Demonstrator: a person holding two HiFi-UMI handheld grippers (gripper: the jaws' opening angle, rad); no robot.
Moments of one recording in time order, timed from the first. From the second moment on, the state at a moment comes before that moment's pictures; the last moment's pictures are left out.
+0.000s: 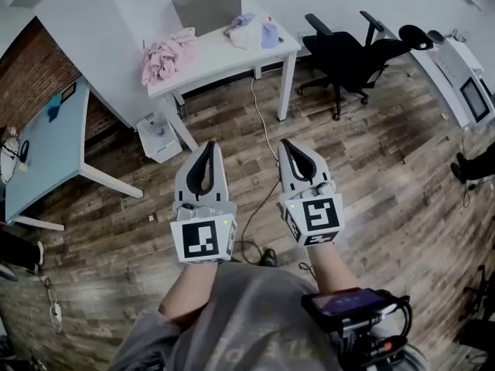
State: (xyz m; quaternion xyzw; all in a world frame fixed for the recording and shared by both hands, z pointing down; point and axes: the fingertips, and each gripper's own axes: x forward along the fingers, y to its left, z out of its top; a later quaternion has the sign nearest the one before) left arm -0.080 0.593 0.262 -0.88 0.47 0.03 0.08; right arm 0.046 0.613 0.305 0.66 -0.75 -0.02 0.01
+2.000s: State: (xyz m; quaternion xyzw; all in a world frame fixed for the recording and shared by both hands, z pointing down) left arm -0.178 0.185 0.279 -0.88 0.48 0.03 0.06; right arm -0.032 0.202 0.310 0.66 -0.75 -0.01 0.02
